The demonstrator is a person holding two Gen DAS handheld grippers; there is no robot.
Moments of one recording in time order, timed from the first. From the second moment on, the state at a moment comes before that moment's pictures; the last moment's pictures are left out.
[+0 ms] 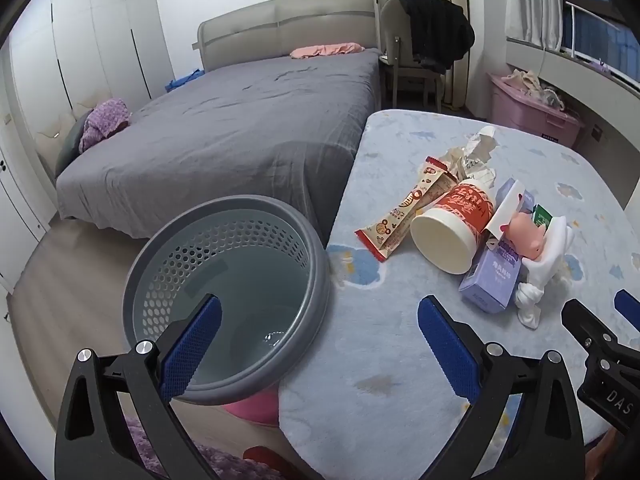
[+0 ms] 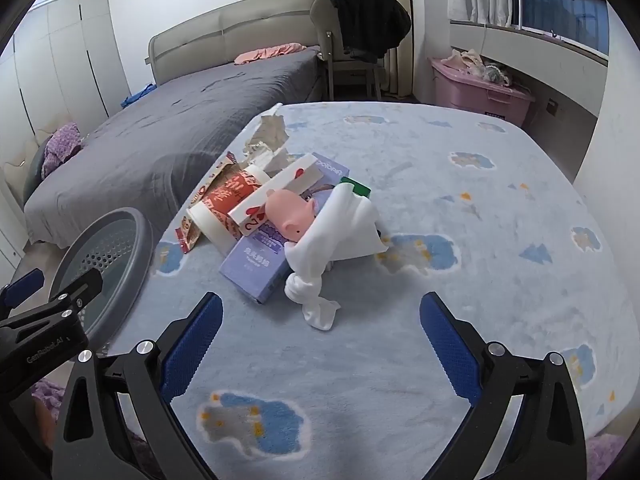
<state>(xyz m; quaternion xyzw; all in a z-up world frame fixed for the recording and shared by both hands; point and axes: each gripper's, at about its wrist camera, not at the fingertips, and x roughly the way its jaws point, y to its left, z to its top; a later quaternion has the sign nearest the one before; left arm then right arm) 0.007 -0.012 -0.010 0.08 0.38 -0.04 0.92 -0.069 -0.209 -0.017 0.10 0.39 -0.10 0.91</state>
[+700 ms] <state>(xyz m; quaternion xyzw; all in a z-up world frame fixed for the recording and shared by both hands) 0.034 -0.020 -0.034 0.07 0.41 -0.05 0.91 -0.014 -0.236 -0.060 0.11 0.43 -0.10 0.89</state>
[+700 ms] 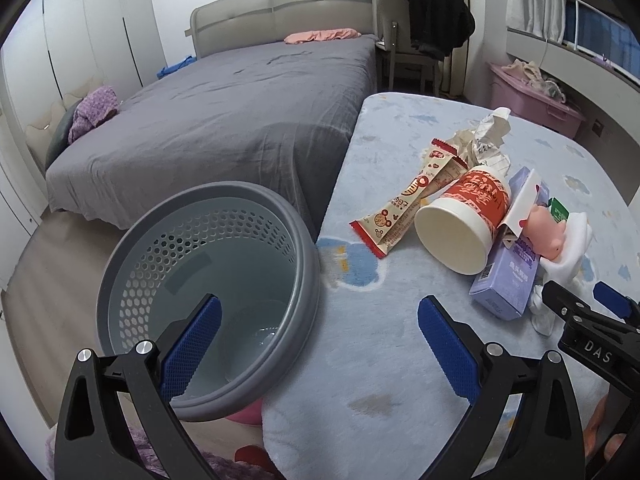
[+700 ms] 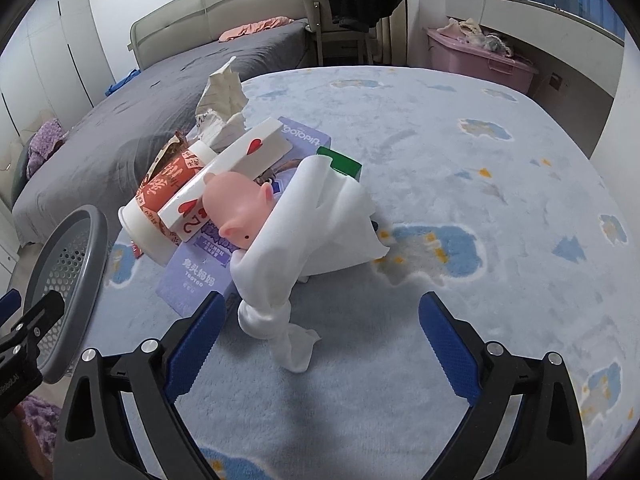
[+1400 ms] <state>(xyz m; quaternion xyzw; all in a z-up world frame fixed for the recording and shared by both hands) 0.033 -0.023 -0.039 0.07 0.41 -0.05 0.91 -0.007 -0.222 -0.062 0.16 0.41 -0.02 0.90</state>
